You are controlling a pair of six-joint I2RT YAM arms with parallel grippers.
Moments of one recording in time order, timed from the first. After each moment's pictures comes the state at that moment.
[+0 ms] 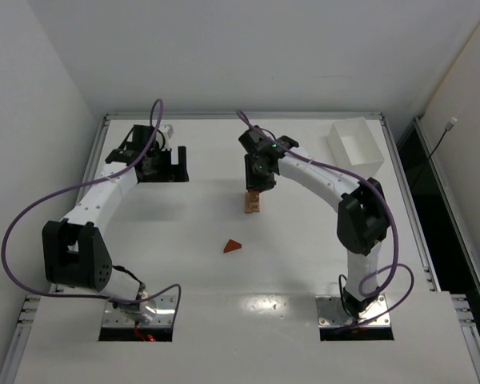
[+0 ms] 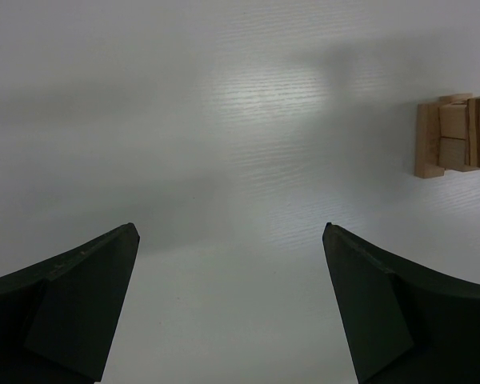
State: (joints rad) left arm -0.12 1.47 1.21 -0.64 0.14 -0.15; right arm 0.65 1.94 1.63 -0.84 0.13 0.56
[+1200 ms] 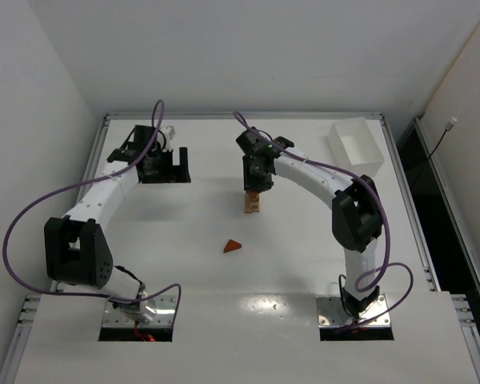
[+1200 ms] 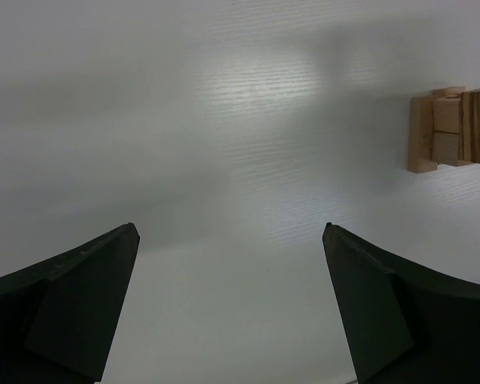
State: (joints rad) left arm -0.12 1.49 1.21 -0.64 0.16 -0.15; right arm 0.65 1.98 1.65 -0.82 0.13 0.57
